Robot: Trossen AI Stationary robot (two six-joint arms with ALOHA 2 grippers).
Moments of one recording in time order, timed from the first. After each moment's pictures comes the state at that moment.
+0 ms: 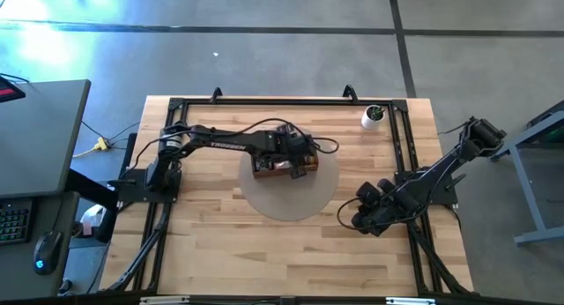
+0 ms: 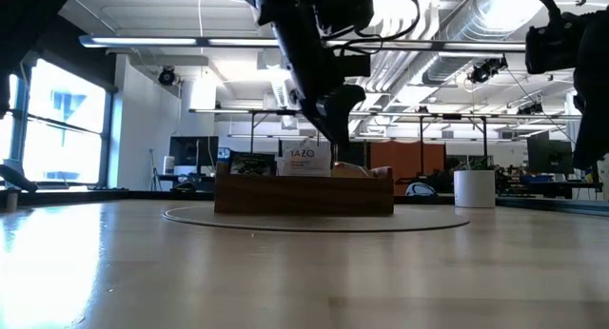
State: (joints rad) left arm 0.08 2.03 1.67 -0.63 -0.43 -0.03; right arm 0.65 1.26 0.69 -0.82 0.39 1.34
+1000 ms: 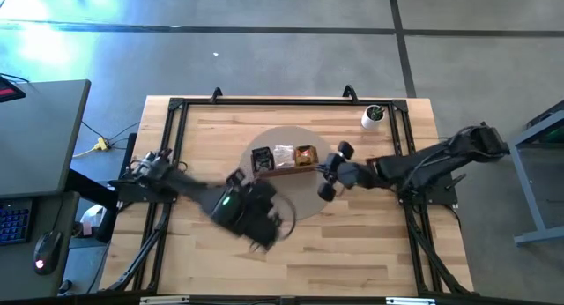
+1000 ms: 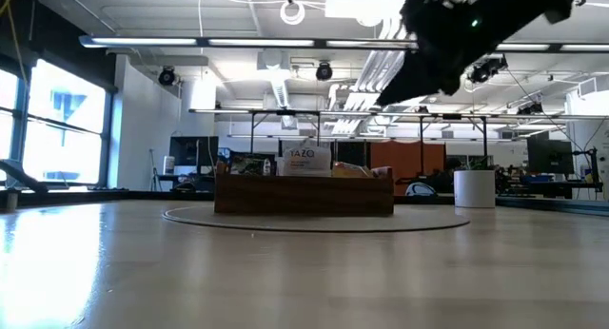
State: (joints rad) left arm -0.48 1.95 2.09 -1.57 -0.73 -1.11; right arm 0.18 1.30 0.69 -0.02 0.56 0.32
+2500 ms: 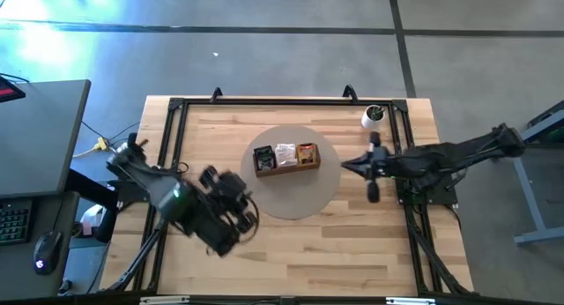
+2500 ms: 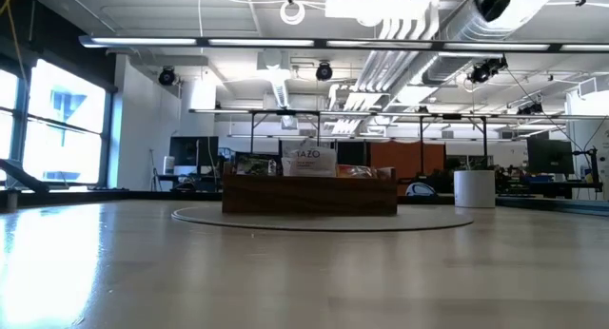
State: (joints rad) left arm -0.61 1.74 2.01 -1.57 -0.82 -1.25; right arm 0.28 0.76 0.69 -0.17 0.41 0.15
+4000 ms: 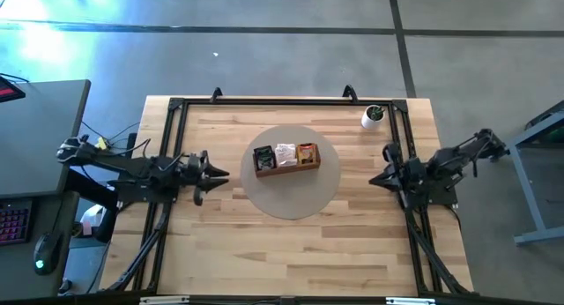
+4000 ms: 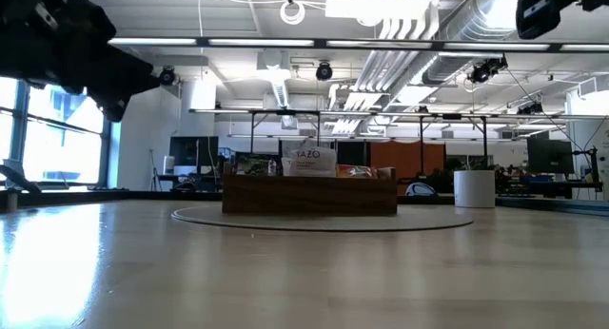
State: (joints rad) left arm -0.23 0.30 0.03 0.22 -0.25 -0.32; right arm 0.46 0.18 0.32 -0.05 0.25 0.01
